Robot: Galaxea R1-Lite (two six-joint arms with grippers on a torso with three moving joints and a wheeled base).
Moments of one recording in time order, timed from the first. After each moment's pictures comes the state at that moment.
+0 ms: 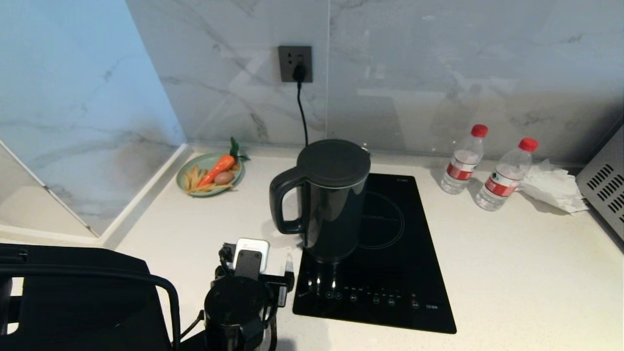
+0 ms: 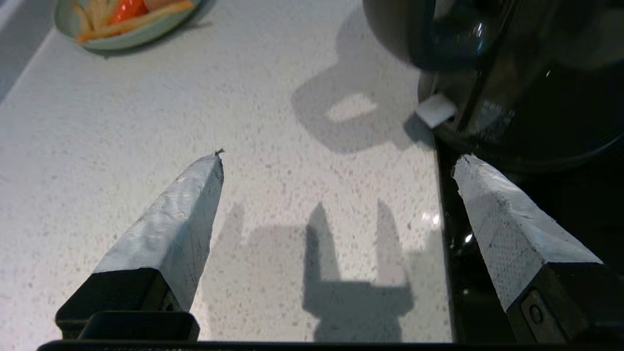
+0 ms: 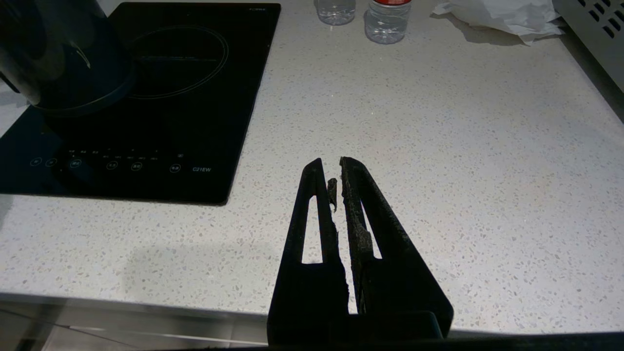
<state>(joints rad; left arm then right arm) -0.88 2.07 -0.37 -1.52 0.85 -0.01 0.00 0.00 0.00 -0.01 0.00 0.00</state>
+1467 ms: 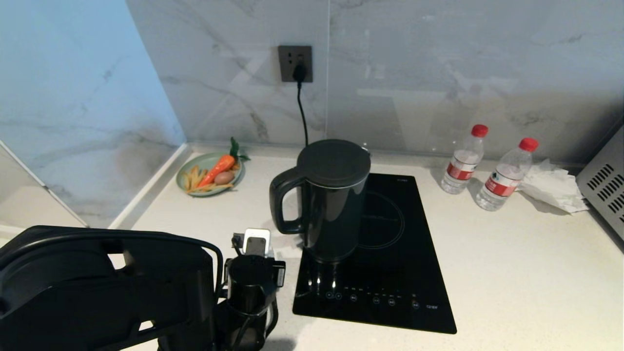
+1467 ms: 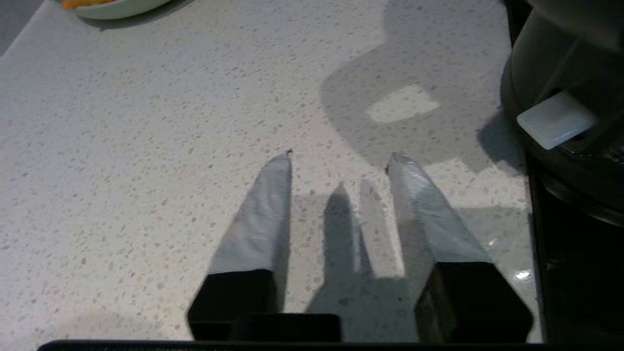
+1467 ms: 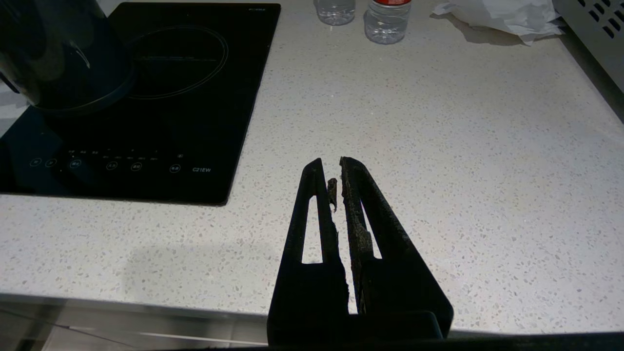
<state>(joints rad) -0.73 2.26 -0.54 -1.52 0.80 0.00 0.00 0.00 0.00 -0.01 0.00 0.00</state>
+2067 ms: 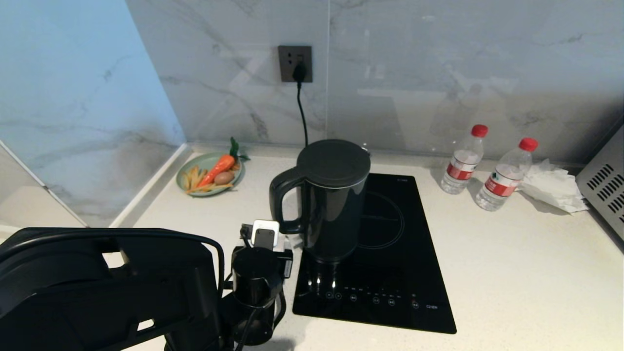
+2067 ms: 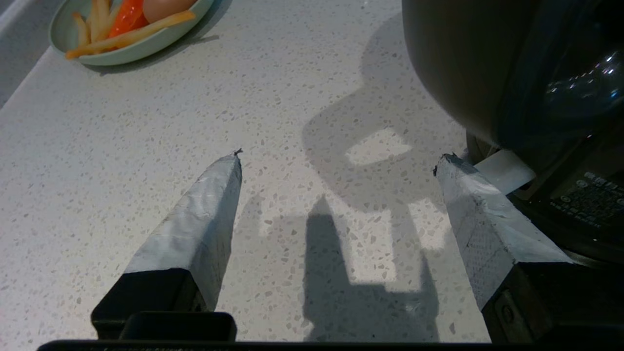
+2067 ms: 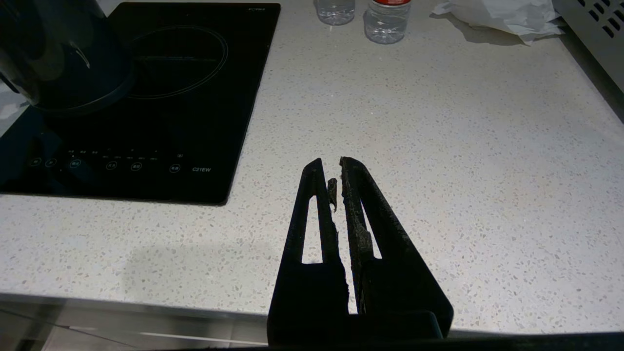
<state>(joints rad) -0.75 2.24 -0.60 -1.52 0.80 0.07 0.00 0.00 0.00 -0.01 0.00 0.00</state>
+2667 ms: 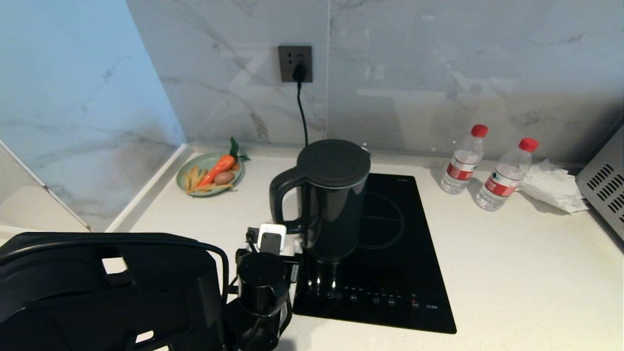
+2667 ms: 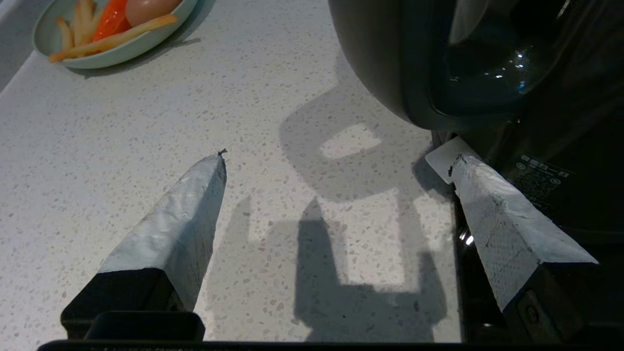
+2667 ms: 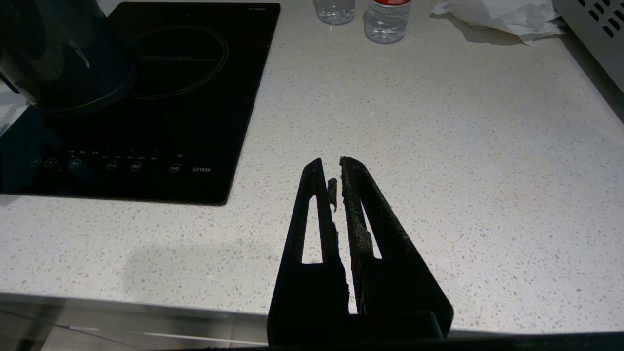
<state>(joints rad) -0.79 2.24 -0.60 -1.52 0.82 0.06 0.00 0.00 0.00 -0.01 0.00 0.00</state>
